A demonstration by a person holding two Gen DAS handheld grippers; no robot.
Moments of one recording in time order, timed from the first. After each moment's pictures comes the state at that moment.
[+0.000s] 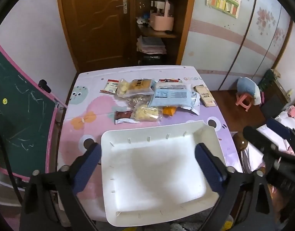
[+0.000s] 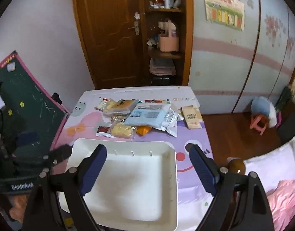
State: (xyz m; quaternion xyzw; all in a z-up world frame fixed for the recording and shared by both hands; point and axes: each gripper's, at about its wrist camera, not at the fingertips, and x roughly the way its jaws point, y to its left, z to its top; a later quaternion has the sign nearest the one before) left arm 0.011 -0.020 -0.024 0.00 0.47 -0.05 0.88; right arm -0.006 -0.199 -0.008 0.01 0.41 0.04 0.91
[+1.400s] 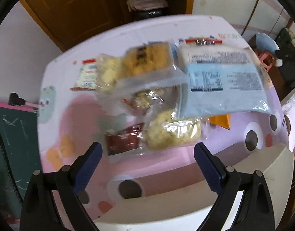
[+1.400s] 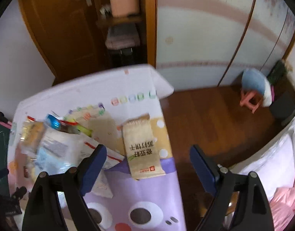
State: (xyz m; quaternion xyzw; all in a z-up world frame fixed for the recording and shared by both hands) left arm 0.221 -0.031 -0.206 0.10 0.60 -0.06 0.79; right arm 0.274 -0.342 -0.162 0.03 0.53 -0.06 0.85
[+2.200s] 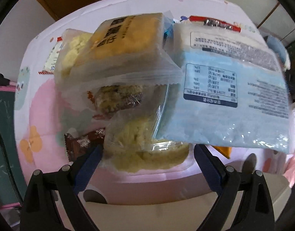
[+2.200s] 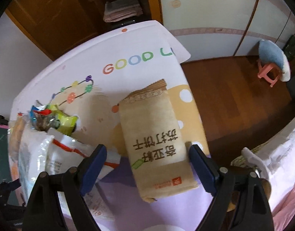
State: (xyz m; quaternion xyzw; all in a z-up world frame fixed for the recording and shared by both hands) left arm 0.269 -0.061 -0.254 0.05 0.67 -0.02 0.74; right arm 0.307 -0.342 -0.246 0.09 0.60 -0.03 0.80
